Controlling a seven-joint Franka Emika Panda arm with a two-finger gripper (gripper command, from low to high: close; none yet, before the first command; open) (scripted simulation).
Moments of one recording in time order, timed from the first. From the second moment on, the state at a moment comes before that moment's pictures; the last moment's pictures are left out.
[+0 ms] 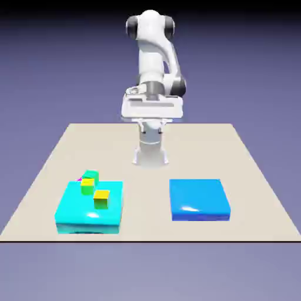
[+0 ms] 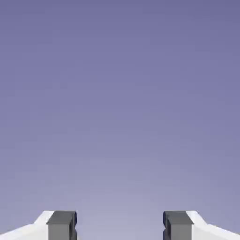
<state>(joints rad) 0.02 -0.54 -0.04 -2.80 -0.02 3.03 0.76</state>
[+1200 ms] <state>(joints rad) -0.70 0.37 -0.40 -2.44 0.88 2.17 1.08</state>
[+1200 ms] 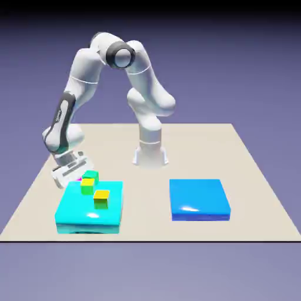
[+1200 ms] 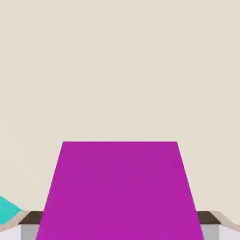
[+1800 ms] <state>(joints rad) -0.20 0.03 -0.69 -2.37 0.55 1.89 1.36</state>
